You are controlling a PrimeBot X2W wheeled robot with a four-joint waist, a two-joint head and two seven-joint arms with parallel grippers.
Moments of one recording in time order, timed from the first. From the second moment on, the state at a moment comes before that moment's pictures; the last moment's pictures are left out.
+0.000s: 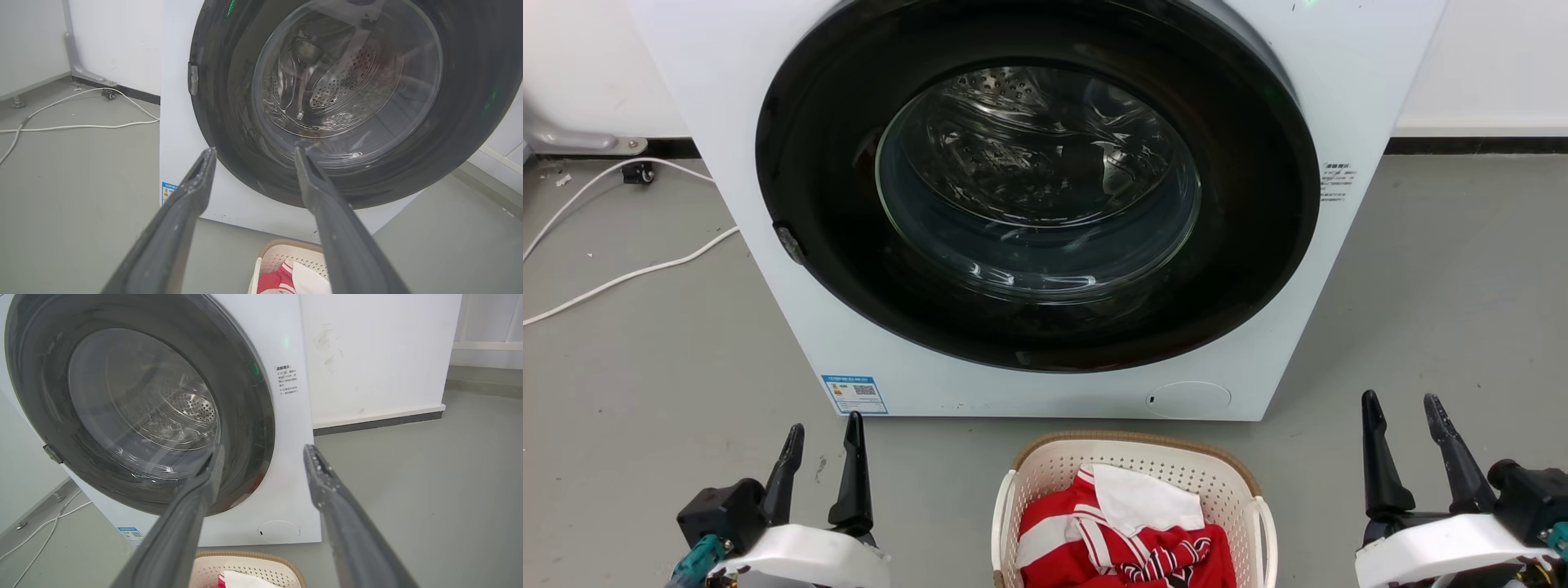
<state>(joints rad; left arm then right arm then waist) 0.01 0.06 0.00 0.15 -0.37 -0.06 -0.18 0.04 -0.05 -0.05 0.07 0.25 0.13 -0.18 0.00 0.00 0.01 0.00</state>
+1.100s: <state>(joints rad) 0.04 0.06 0.00 0.17 -0.11 -0.05 -0.24 0.07 -0.05 -0.07 0.03 -0.05 0.13 -0.24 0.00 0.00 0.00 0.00</state>
